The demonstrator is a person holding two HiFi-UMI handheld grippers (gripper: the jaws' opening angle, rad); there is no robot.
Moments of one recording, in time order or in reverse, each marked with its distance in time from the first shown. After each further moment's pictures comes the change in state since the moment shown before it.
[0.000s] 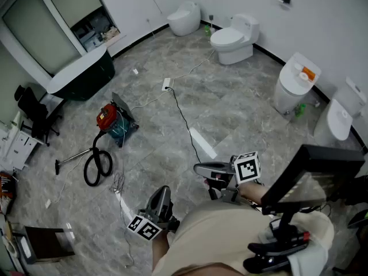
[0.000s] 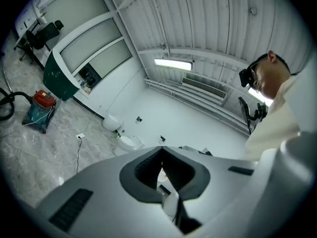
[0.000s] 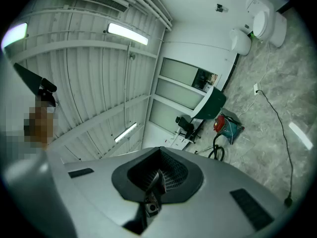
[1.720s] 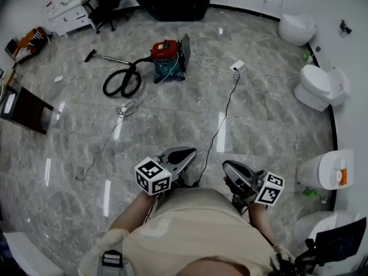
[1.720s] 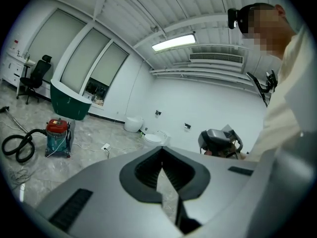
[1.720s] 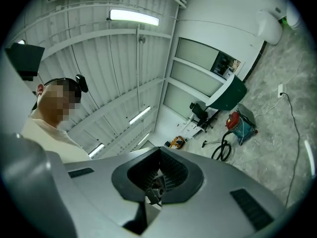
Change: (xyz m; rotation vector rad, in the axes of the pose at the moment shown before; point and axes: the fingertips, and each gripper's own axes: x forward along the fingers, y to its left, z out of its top) left arm 0.153 0.065 0.008 0.211 0.117 0.282; right arm -0.006 -0.055 0.116 -0.113 0.252 0.174
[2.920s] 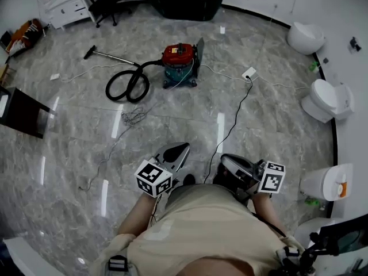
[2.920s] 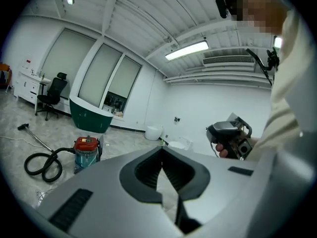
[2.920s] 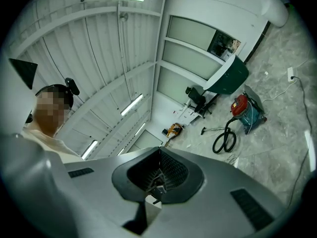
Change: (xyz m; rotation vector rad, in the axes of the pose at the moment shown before) left arm -0.095 0.239 0.077 0.043 -0.068 0.177; right arm 0.252 -0.069 0.015 0.089 0.162 -0.046
